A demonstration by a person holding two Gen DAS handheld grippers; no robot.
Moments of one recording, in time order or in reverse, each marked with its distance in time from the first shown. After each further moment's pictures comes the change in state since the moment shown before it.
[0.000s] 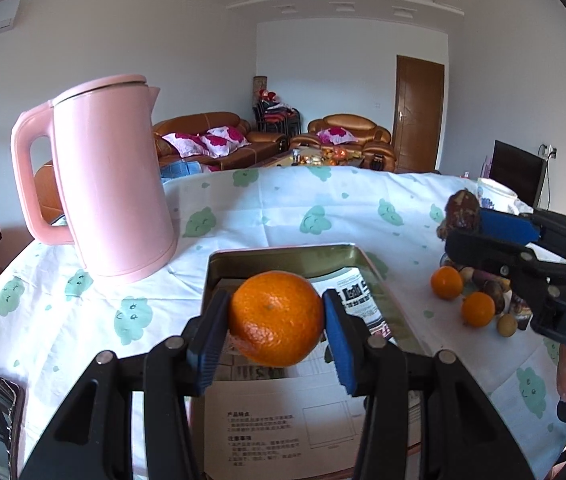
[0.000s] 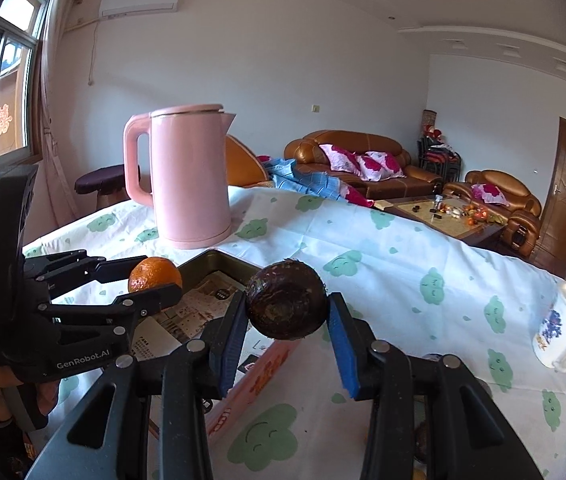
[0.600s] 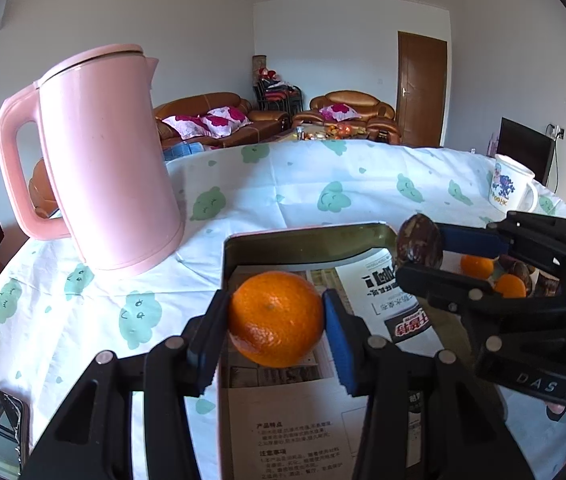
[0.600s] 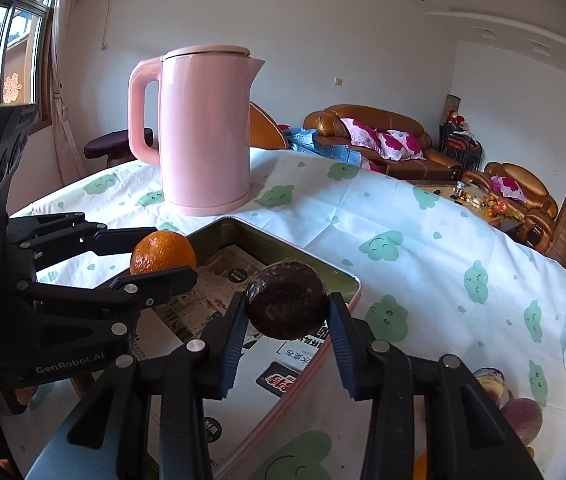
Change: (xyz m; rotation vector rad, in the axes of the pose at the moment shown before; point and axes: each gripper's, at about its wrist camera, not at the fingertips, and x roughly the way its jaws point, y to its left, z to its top) left arm 0.030 0.014 0.001 0.031 0.085 0.018; right arm 0.061 0.023 -0.004 -0.059 0.108 0.043
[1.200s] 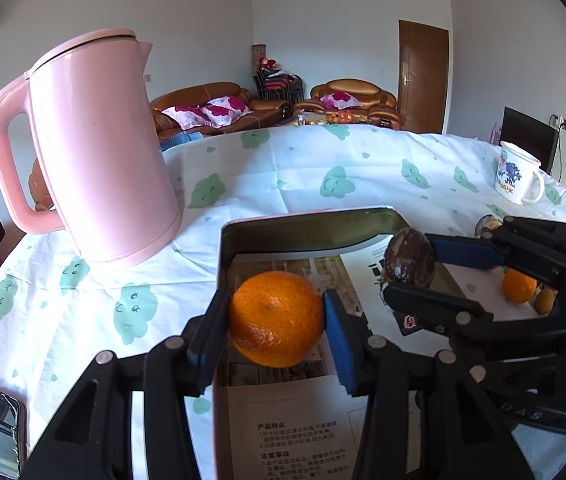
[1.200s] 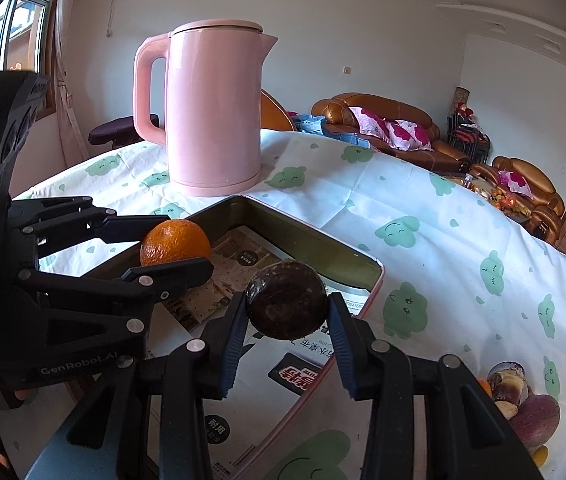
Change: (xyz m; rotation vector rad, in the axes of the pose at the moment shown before) left arm 0.013 -0.002 -0.002 0.013 0.039 0.008; right arm 0.016 0.009 -0.007 -0.018 0.045 0.017
